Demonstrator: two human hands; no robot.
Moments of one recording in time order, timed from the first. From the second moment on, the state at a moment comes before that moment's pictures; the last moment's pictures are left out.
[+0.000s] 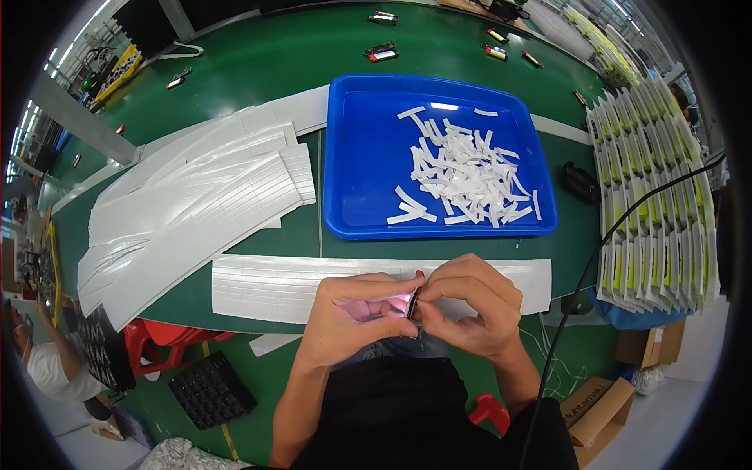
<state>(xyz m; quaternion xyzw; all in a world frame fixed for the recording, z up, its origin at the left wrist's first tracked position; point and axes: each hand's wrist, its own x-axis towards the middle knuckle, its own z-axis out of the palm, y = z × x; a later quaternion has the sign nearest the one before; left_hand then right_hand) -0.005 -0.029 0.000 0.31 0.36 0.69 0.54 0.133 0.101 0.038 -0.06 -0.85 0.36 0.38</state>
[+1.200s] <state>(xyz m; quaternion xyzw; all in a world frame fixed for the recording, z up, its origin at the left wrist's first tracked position) 0.012 -0.021 0.002 0.30 0.45 0.72 0.43 0.146 0.143 0.041 -0.17 -0.84 0.27 0.44</state>
